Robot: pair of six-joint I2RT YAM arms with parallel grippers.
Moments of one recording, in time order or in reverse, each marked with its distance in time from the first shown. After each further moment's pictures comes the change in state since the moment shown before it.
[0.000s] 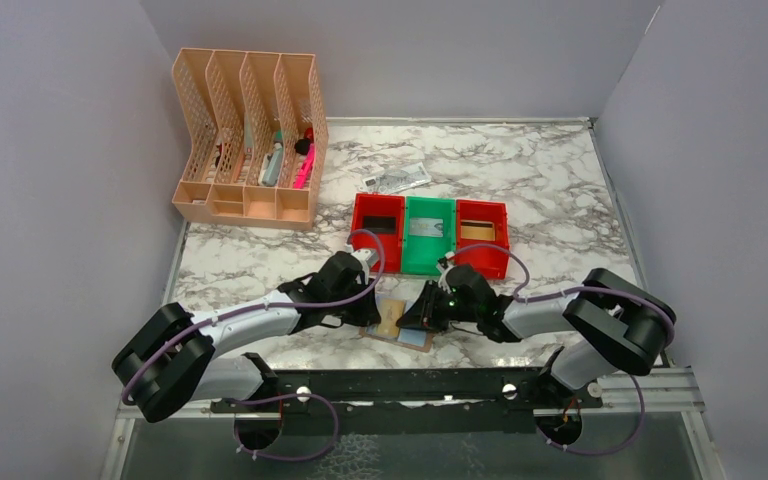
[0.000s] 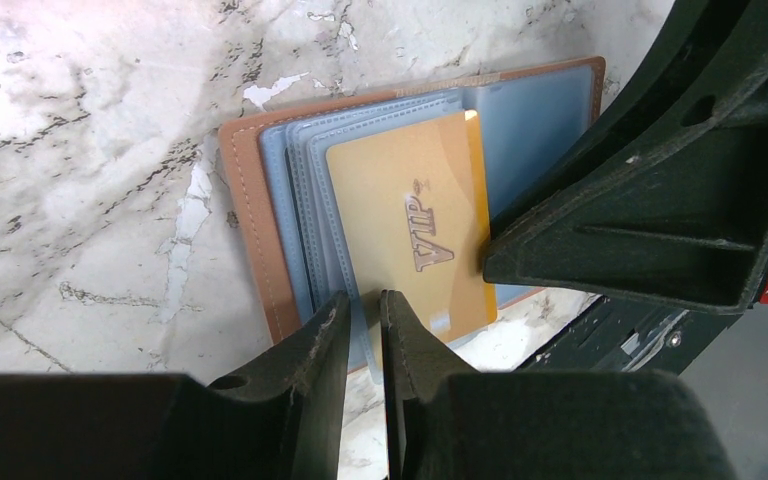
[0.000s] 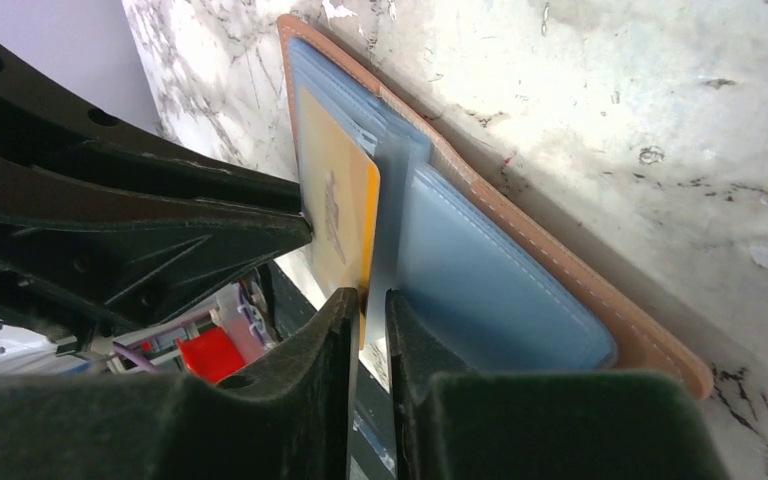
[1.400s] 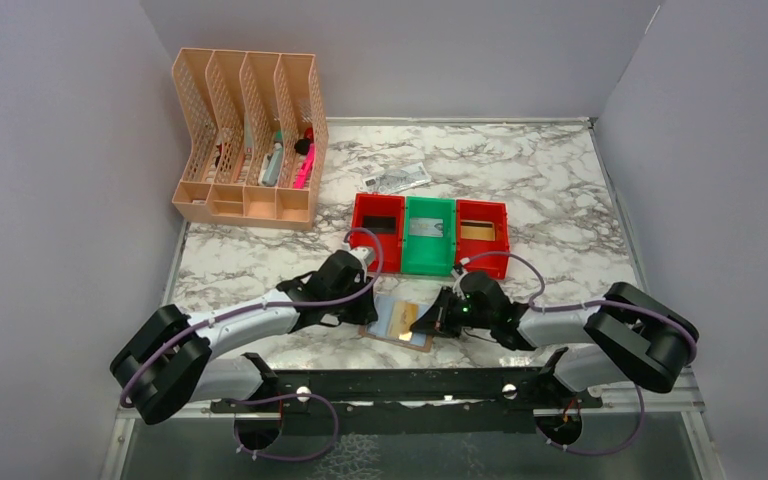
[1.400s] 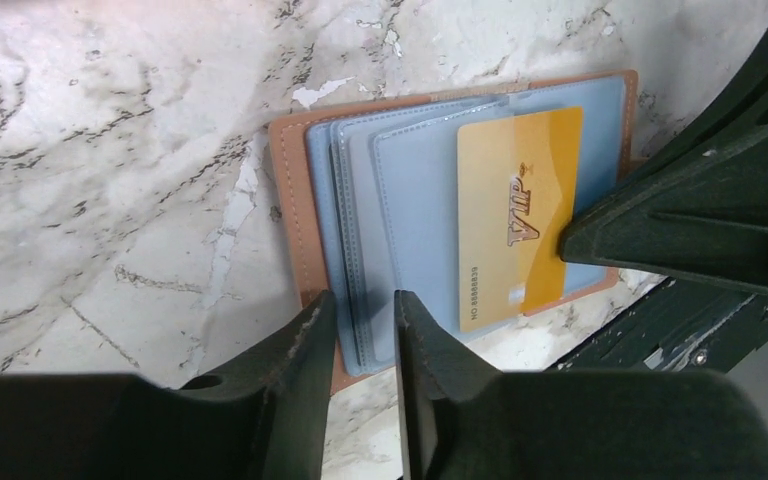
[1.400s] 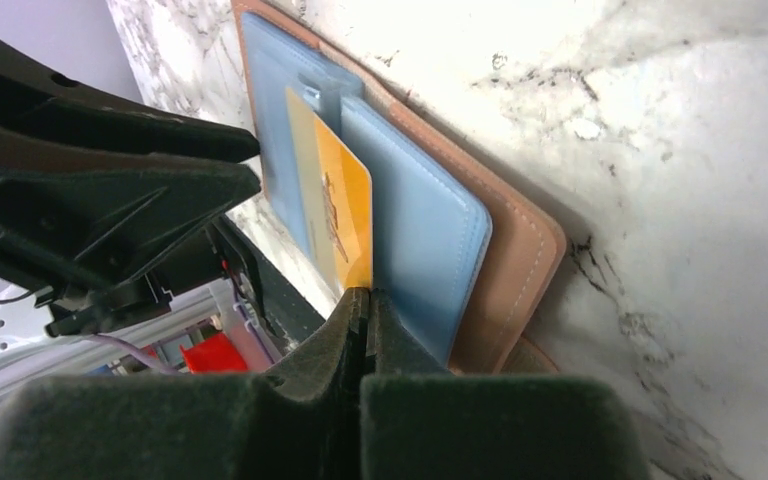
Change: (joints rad) left arm -0.002 -0.008 0.019 -0.050 -0.037 0.002; right arm -0.032 -0.135 -0.111 -0.038 0.006 0.024
